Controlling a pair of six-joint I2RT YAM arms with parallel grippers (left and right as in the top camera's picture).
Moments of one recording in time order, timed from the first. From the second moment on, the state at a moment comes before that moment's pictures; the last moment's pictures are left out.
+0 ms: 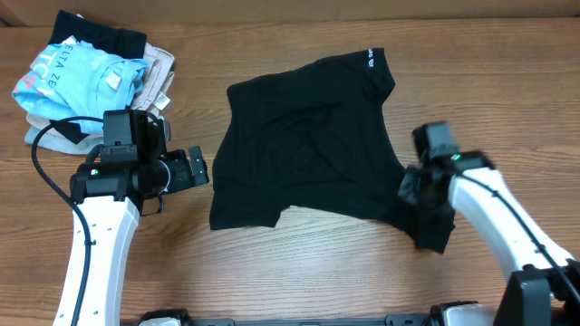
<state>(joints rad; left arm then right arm) 0.06 1.28 1.07 -0.93 0.15 -0.23 0.11 1.49 0.97 -0.86 0.12 0.58</state>
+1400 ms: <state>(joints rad) -0.27 1.62 1.10 -0.62 0.15 0.10 -0.27 1.38 1.32 -0.94 -0.20 0.43</state>
